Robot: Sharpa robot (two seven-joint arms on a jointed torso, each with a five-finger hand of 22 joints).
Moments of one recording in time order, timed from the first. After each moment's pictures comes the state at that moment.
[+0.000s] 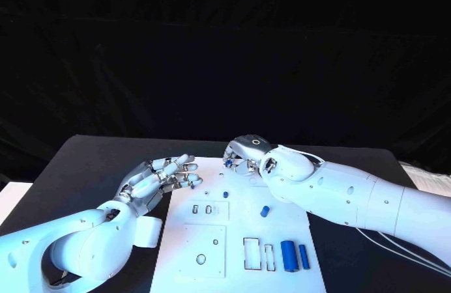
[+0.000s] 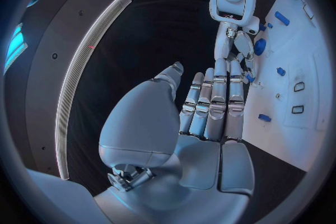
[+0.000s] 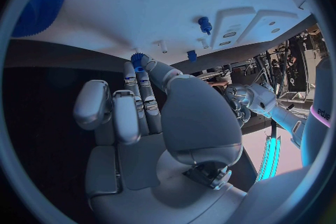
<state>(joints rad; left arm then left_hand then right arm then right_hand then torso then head) 1.18 -0.98 -0.03 1.85 0.13 -0.37 0.48 1.35 -0.05 0.19 0.16 0.16 0.97 0.21 0.12 0.07 1.07 0.15 0.10 0.07 1.17 0.10 0.19 0.17 0.17 0.97 0.21 0.27 0.09 1.23 -0.54 0.03 1.22 -1.75 -0.37 -0.07 1.32 -0.06 0.51 -0.14 0.06 1.17 0.12 0.08 0.10 1.26 0.09 0.05 0.06 1.47 -0.02 1.35 1.16 0.11 1.33 0.07 1.29 1.04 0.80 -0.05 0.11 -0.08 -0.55</state>
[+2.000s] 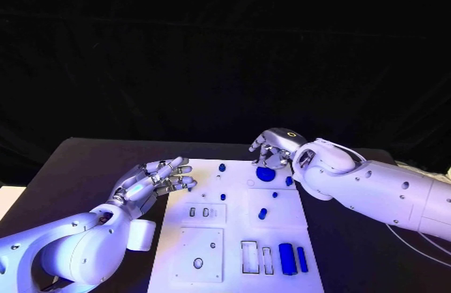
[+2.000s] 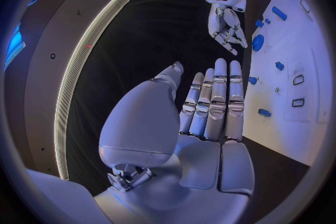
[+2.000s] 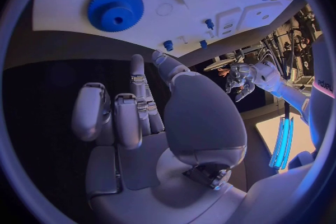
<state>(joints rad) 1.19 -1.00 -0.03 1.85 0.13 -0.37 0.47 1.35 -0.05 0.19 0.16 0.16 0.97 0.21 0.11 0.07 1.07 0.16 0.09 0.07 1.17 0.10 0.18 0.17 0.17 0.97 0.21 0.27 0.09 1.25 -0.79 0.07 1.38 -1.58 -0.35 -0.12 1.27 -0.18 0.32 0.02 0.14 1.01 0.13 0.07 0.07 1.43 0.04 0.24 0.17 1.47 -0.03 1.44 1.28 0.10 1.37 0.07 1.36 1.13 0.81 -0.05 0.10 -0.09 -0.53</state>
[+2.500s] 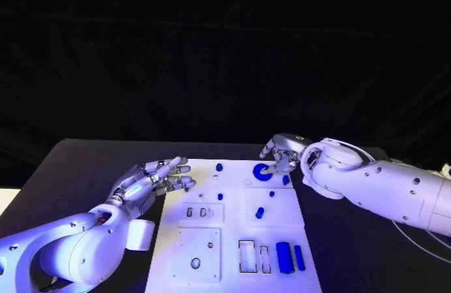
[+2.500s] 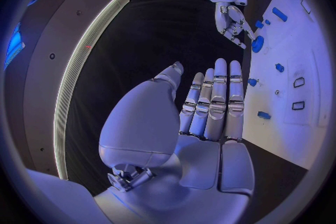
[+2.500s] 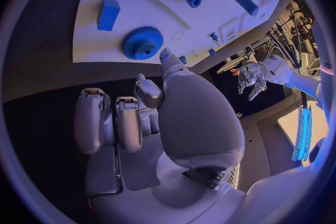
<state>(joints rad) 1.19 -1.00 -0.03 1.84 0.13 -0.37 0.47 1.35 -0.05 0.19 0.16 0.16 0.97 0.21 0.11 0.07 1.07 0.16 0.09 0.07 1.17 0.10 0.18 0.17 0.17 0.97 0.21 0.27 0.09 1.25 -0.83 0.07 1.39 -1.50 -0.21 -0.21 1.36 -0.17 0.06 0.21 0.17 0.99 0.13 0.07 0.07 1.40 0.03 1.04 1.10 1.47 -0.04 1.51 1.31 0.08 1.42 0.07 1.42 1.26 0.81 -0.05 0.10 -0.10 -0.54</state>
